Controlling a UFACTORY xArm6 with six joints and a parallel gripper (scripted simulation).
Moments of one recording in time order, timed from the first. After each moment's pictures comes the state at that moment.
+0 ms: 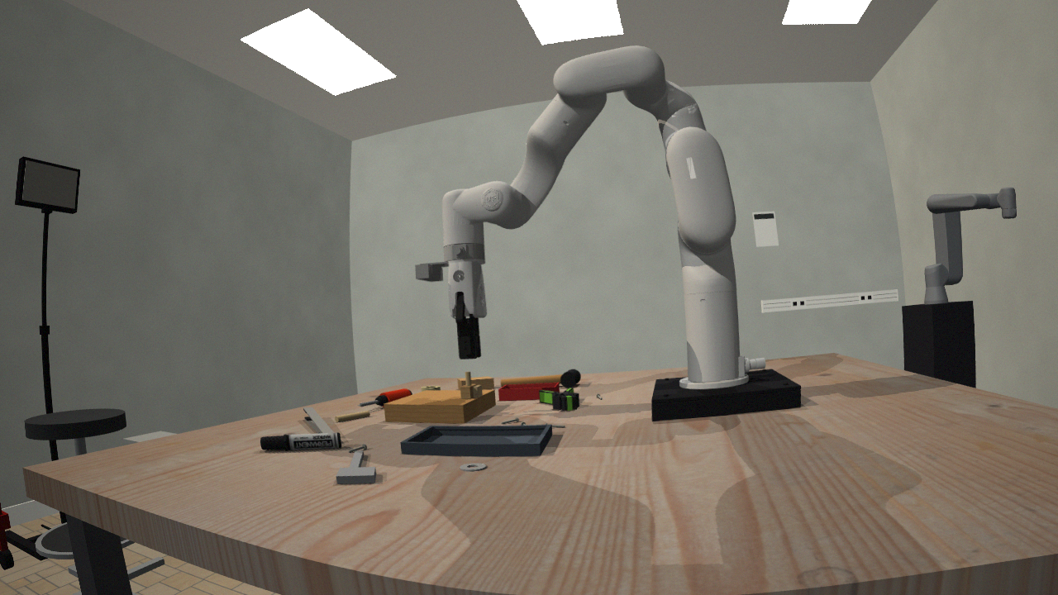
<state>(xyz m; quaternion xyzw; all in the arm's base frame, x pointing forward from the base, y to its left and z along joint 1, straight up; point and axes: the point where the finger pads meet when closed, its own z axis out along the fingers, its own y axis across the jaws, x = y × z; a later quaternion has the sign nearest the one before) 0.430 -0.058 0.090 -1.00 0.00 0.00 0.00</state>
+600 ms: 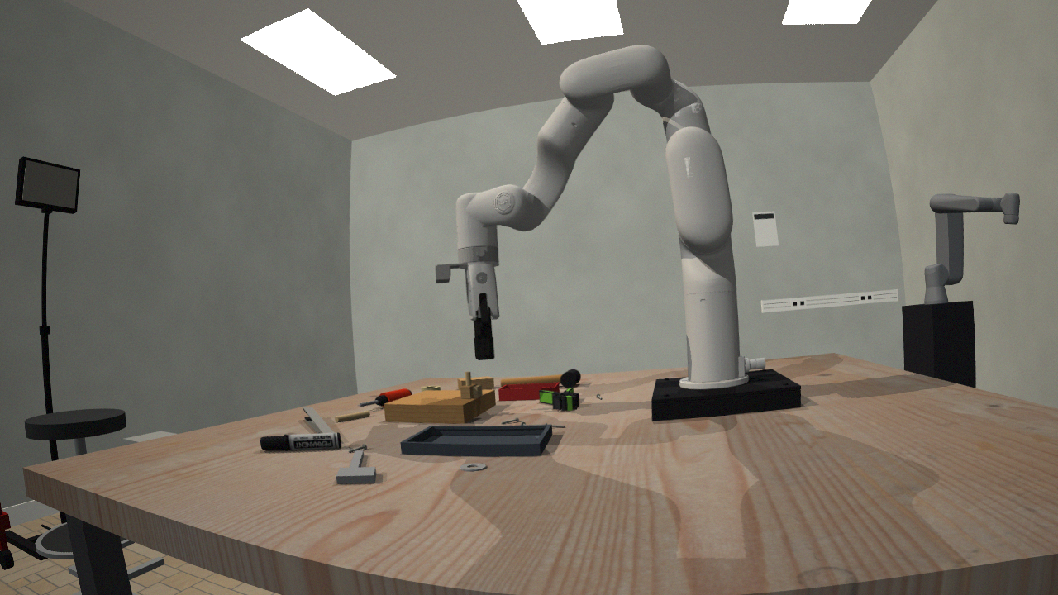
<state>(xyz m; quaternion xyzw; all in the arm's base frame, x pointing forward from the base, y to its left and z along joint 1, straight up) 0.408 -0.080 0.086 -0.99 -0.15 0.00 0.00</state>
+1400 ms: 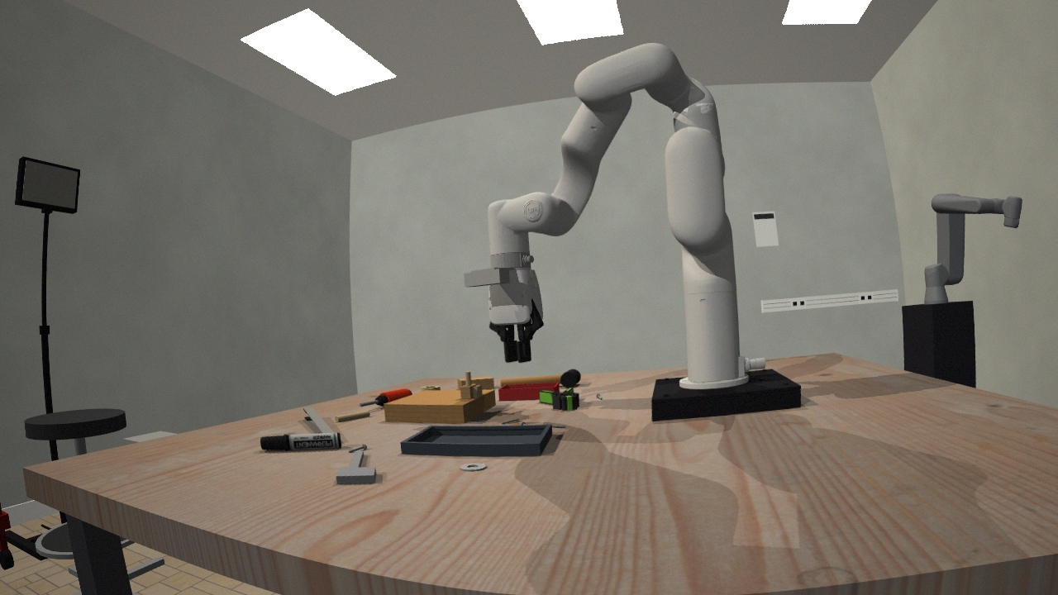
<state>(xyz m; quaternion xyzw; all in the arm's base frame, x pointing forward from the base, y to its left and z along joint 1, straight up) 0.353 -0.123 0.074 -0.88 -0.48 0.01 -0.01</state>
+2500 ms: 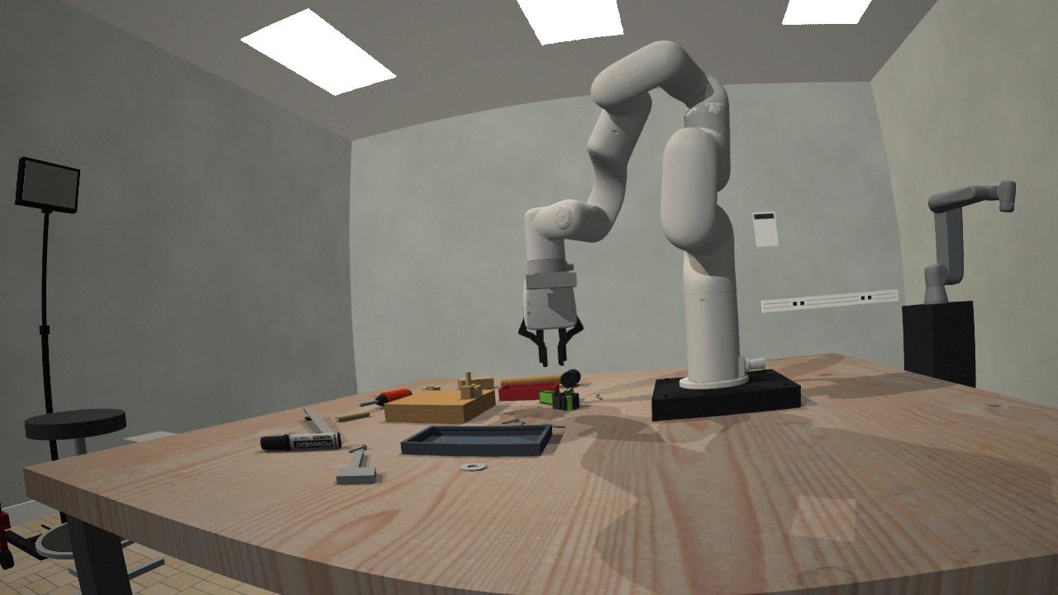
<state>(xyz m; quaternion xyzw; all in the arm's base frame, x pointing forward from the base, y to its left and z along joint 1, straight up) 0.290 -0.153 0.060 -0.64 -0.77 0.00 0.00</state>
